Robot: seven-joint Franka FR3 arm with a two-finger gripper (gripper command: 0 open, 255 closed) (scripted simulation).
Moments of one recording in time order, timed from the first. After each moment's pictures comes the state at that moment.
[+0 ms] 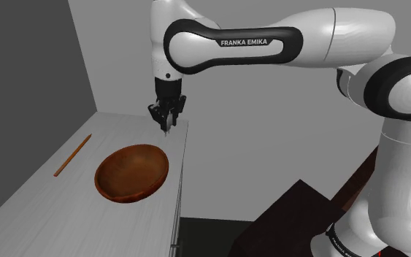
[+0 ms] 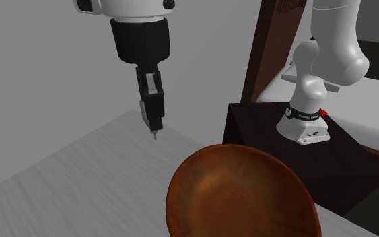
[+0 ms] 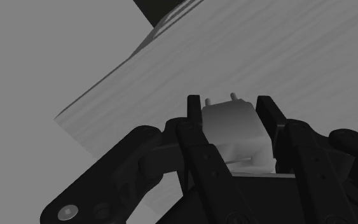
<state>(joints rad) 0.21 0.36 0.41 -1.40 -0.14 1.73 0.37</state>
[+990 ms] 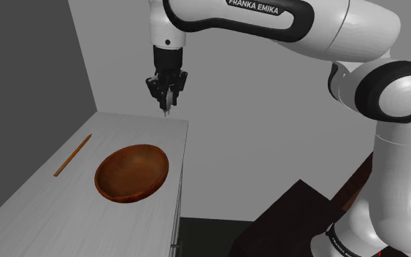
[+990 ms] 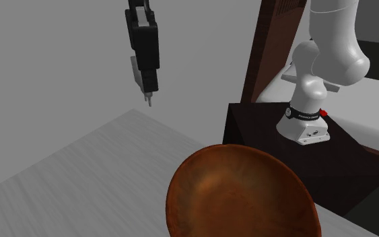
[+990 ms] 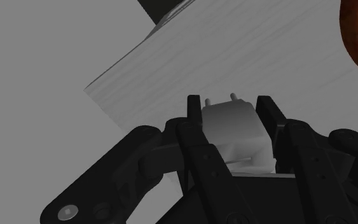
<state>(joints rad) 0.25 0.41 0.41 -1.12 -0.16 1.50 0.37</state>
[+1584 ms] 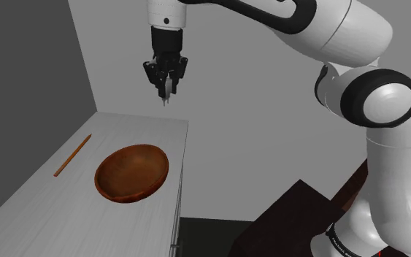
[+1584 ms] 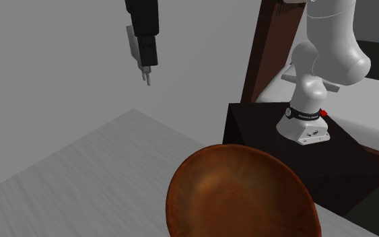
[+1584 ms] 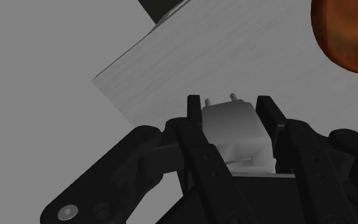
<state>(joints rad) 0.32 0.50 0.41 -0.86 -0.19 1.34 0.38</state>
